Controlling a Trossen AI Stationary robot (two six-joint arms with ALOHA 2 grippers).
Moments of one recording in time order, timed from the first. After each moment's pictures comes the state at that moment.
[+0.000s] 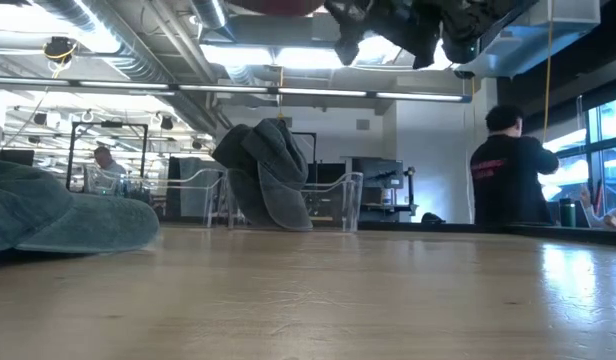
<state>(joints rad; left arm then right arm) 0.04 0.61 0.68 0.23 -0.06 0.90 -0.48 1.58 1.05 0.87 -0.96 0.86</state>
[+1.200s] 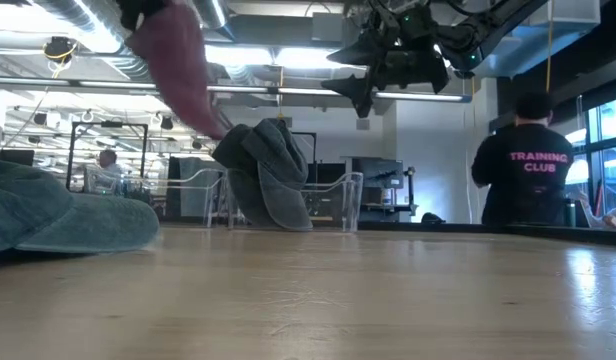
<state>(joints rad) 0.73 0.64 0.88 -0.36 0.05 0.85 -0.59 1.58 1.05 0.33 -0.80 0.33</state>
